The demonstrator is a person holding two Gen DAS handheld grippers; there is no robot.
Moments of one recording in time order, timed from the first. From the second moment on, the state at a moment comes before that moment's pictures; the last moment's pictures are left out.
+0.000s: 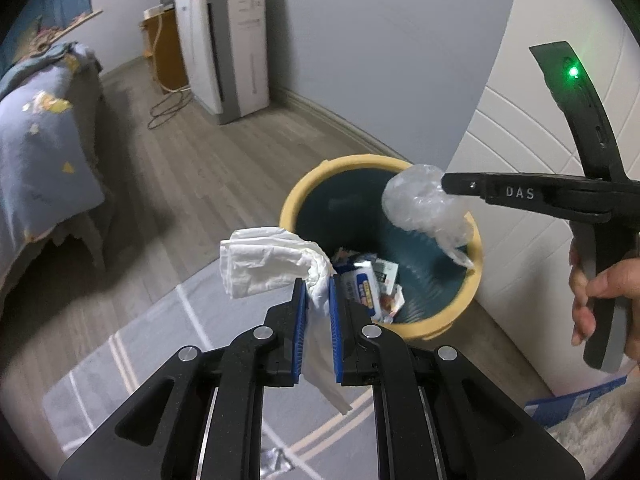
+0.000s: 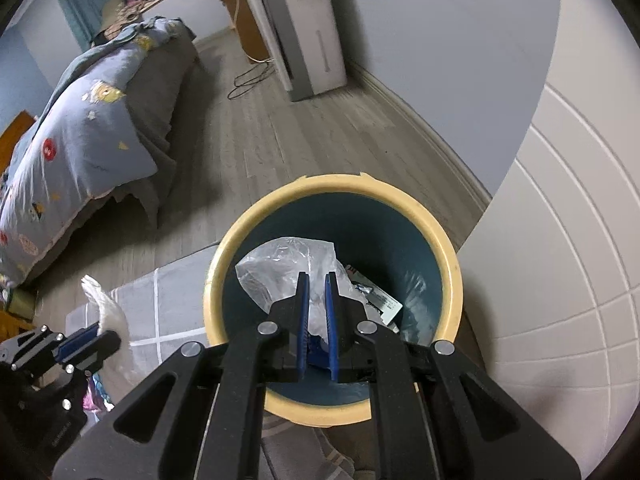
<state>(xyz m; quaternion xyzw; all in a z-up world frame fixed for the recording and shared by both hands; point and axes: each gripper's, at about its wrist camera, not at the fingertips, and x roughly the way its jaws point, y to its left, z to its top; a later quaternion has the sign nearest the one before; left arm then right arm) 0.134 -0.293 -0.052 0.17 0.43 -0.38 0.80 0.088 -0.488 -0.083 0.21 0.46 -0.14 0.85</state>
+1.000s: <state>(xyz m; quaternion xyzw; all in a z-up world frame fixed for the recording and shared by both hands) 0.143 -0.287 -0.073 0.16 0.43 -0.31 0.84 0.102 -0.474 -0.079 0.18 0.47 -0.15 0.85</state>
